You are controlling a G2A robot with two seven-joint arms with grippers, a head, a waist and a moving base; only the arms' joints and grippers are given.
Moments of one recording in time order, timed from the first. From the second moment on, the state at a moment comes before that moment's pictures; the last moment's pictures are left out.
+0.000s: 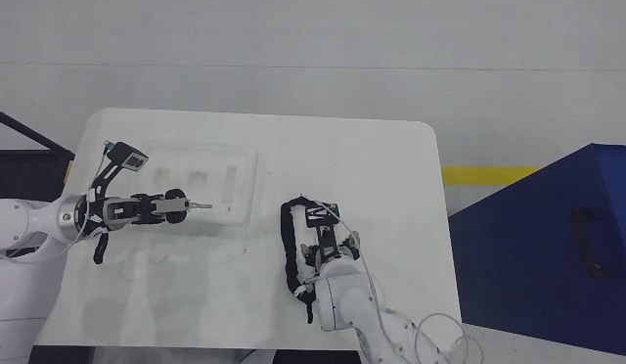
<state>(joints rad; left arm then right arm) 1.23 -0.80 -1.67 -1.48 -0.70 -0.26 -1.54 -1.23 -1.49 0.76 -1.78 -1.59 0.64 1.18</state>
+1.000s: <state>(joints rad) 1.23 -0.80 -1.67 -1.48 -0.70 -0.26 -1.54 -1.18 -1.82 0.98 -1.51 -1.87 0.47 1.35</state>
